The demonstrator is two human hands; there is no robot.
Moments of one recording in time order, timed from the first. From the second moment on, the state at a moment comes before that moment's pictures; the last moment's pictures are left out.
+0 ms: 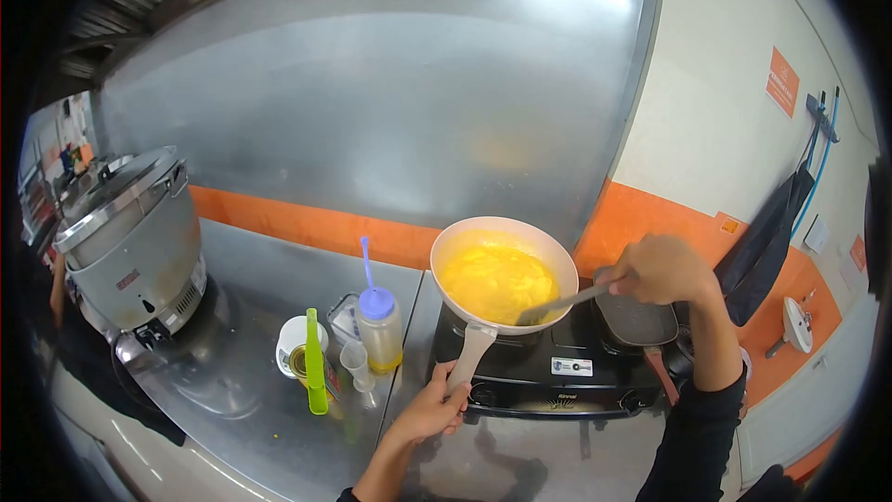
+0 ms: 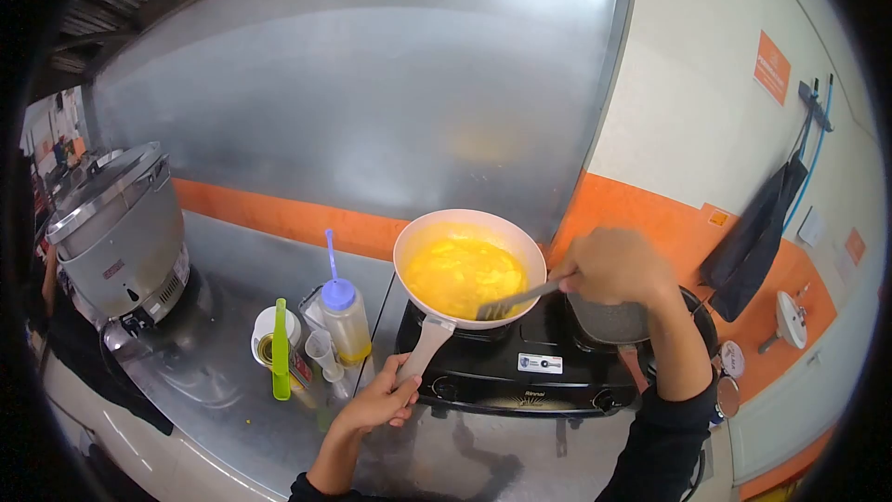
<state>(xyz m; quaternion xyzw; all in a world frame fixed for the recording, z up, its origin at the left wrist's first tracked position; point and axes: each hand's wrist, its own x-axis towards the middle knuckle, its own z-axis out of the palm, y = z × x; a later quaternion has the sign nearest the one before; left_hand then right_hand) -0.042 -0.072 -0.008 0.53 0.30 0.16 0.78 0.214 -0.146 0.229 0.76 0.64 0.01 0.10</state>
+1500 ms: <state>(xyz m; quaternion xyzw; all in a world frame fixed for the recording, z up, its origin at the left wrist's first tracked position) -0.042 -0.072 -0.007 0.53 0.30 0.16 0.78 0.192 -0.071 0.143 0.72 0.69 0.04 0.08</state>
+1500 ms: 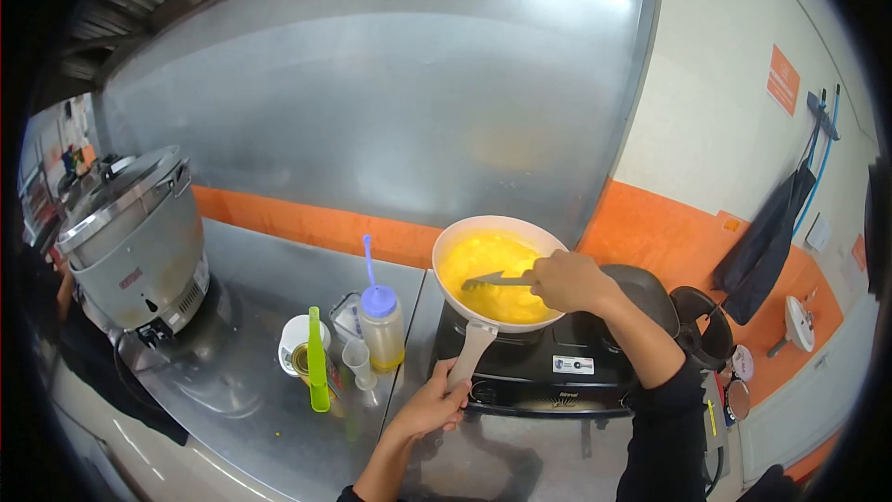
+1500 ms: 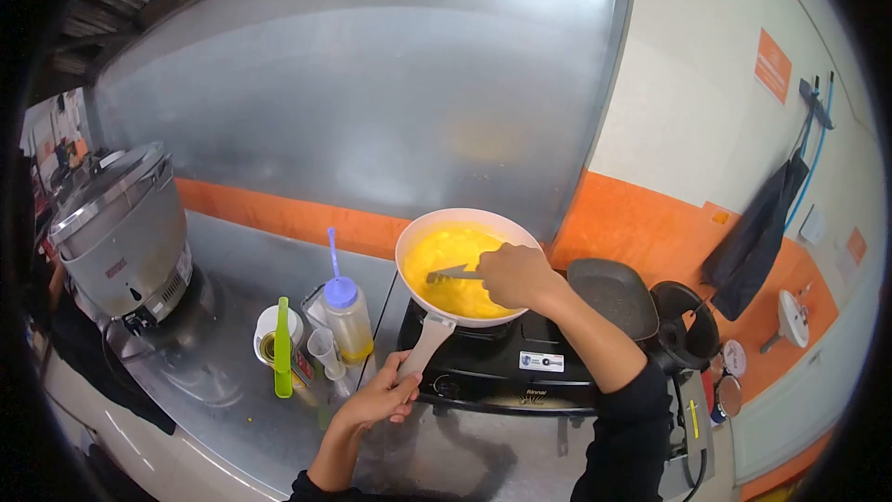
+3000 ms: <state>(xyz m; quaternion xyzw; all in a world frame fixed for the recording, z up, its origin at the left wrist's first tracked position) -0.042 -0.069 -0.008 0.54 0.30 0.16 0.77 0.249 -0.036 0.121 0.79 0.60 0.15 0.06</state>
